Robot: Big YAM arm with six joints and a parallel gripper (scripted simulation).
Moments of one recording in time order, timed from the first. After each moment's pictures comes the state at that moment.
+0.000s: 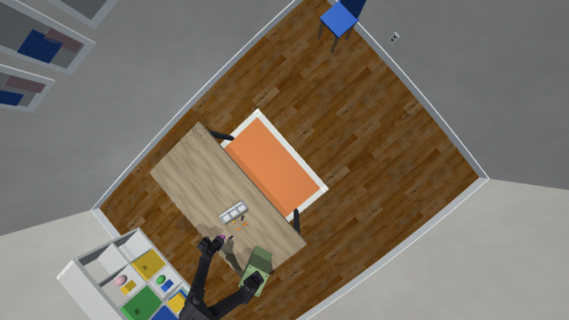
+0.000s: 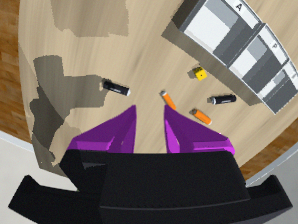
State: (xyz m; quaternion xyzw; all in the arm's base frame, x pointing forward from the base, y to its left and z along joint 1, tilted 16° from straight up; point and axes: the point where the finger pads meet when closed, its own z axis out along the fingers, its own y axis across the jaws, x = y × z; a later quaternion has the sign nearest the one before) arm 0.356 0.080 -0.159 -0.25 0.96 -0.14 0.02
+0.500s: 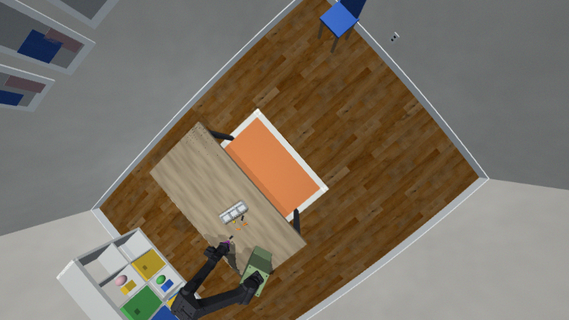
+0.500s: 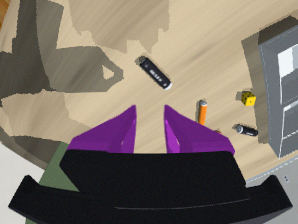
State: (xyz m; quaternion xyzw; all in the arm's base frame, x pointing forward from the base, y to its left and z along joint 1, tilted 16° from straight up) arm 0.289 0.096 -0.228 -0.45 0.88 -0.14 -0.02
